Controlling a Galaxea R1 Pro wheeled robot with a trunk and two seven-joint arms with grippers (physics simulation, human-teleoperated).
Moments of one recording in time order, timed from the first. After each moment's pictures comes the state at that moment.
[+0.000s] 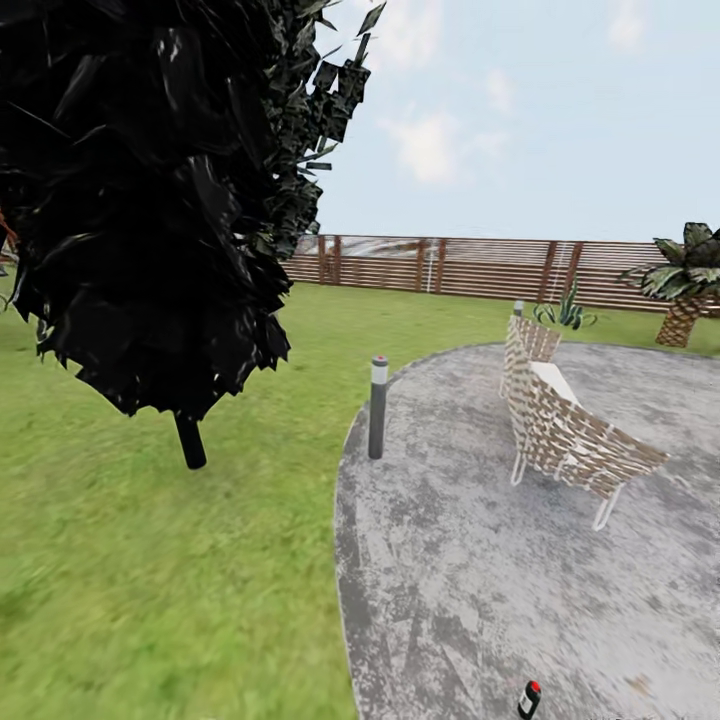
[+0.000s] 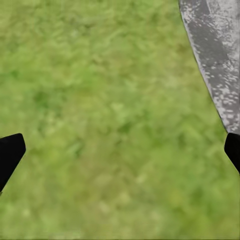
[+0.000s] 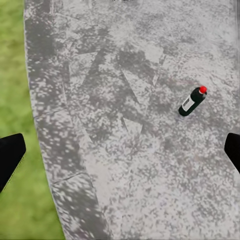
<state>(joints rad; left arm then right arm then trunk) -0.23 0.06 0.03 -0.29 0.00 -0.30 0.01 -0.11 -0.03 0.00 -0.40 0.00 -0.33 0.00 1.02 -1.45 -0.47</state>
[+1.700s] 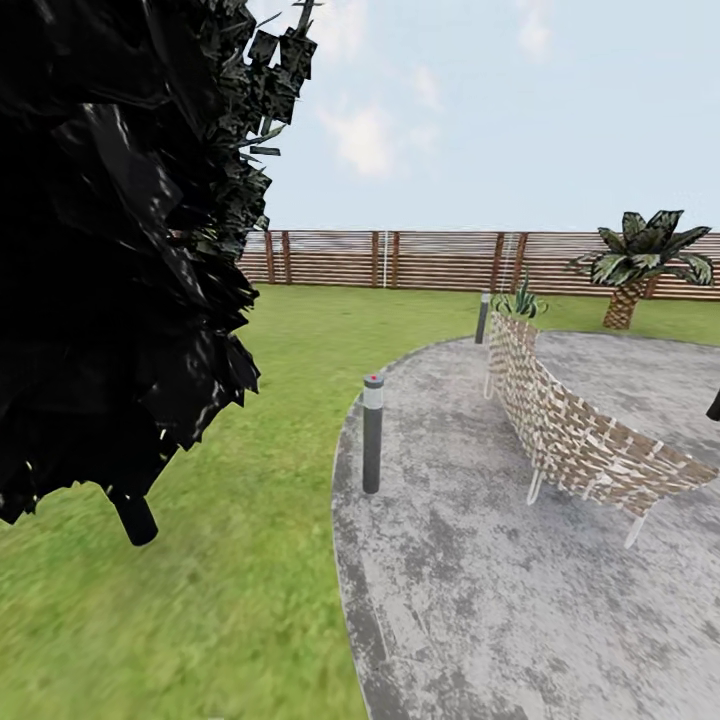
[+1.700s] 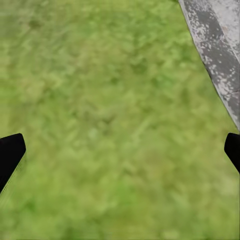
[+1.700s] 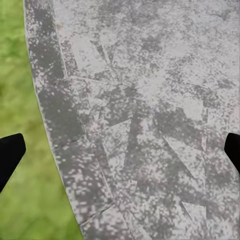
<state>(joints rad) -0.23 0.06 0.03 -0.29 0.00 -0.30 0.01 -0.11 -0.03 0.00 -0.40 0.00 -0.33 0.00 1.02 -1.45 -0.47</state>
